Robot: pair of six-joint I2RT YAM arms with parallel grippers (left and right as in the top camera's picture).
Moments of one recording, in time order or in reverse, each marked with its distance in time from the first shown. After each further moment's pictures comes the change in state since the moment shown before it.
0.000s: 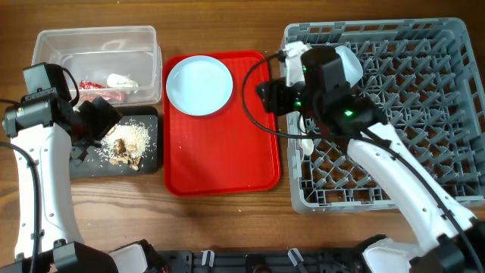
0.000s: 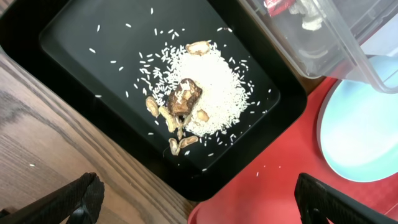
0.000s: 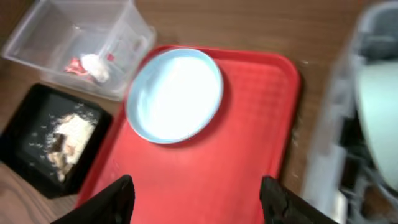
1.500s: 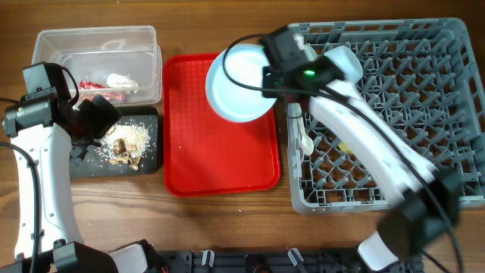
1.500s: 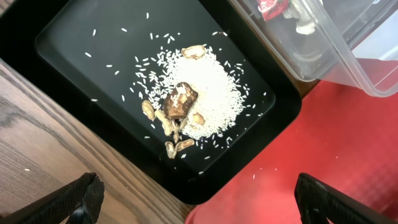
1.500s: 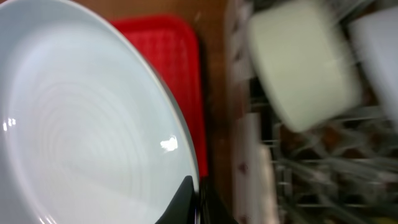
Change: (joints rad) left arm 0.000 0.000 0.000 0.016 0.007 0.000; right arm 0.071 0.269 0.398 -0.480 0.458 0.225
